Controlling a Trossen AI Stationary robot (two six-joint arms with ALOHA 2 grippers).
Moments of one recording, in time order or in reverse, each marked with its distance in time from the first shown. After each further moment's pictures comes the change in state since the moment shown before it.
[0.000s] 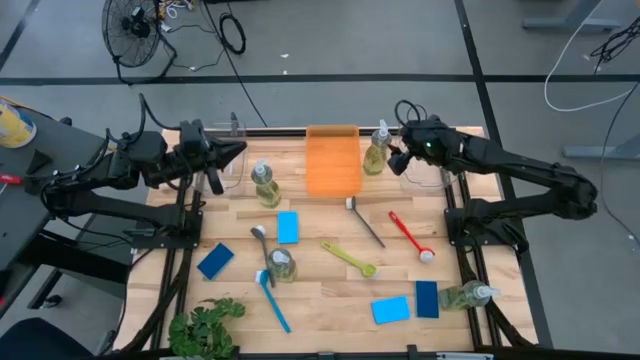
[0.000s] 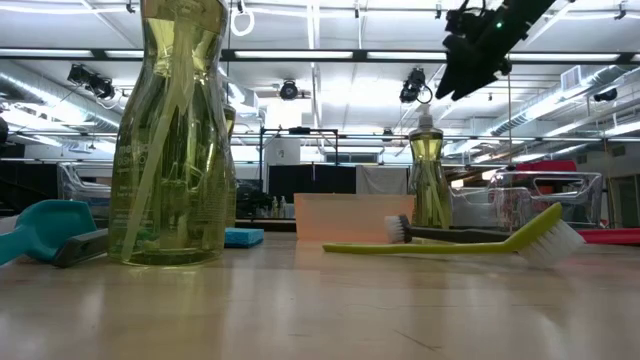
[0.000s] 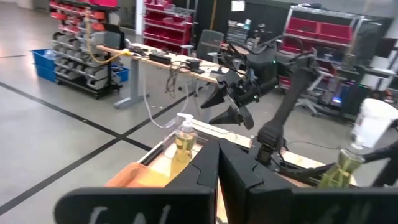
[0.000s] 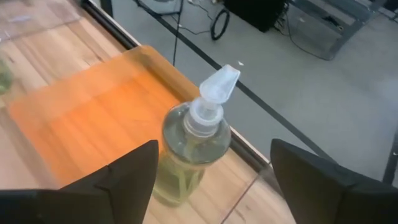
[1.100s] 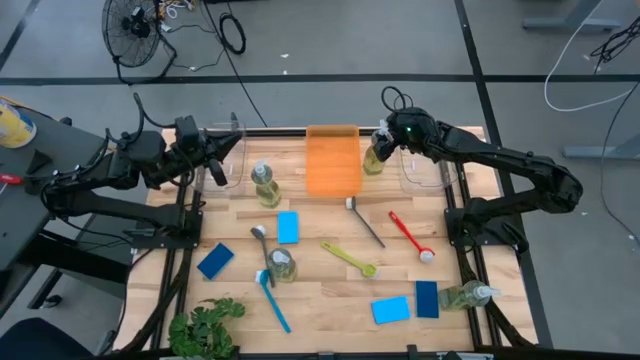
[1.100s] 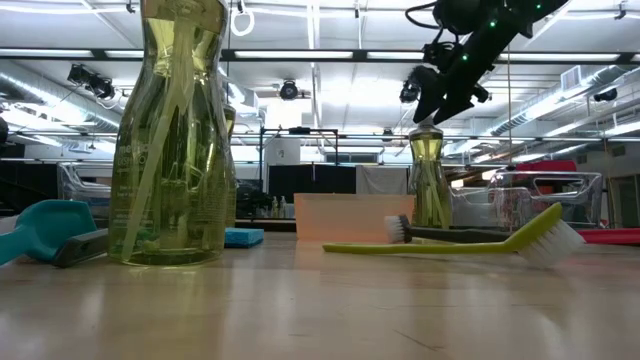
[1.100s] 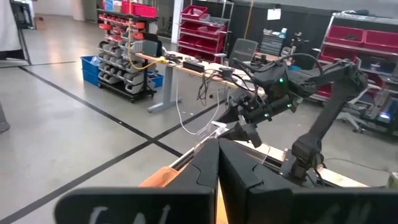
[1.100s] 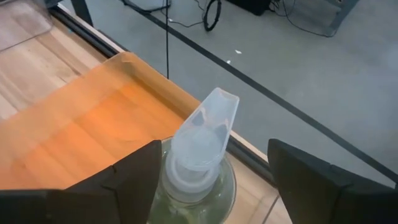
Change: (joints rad) left arm 0.000 0.000 0.000 0.006 -0.151 0.003; right arm -0.144 0.179 0.000 0.184 -0.098 0.035
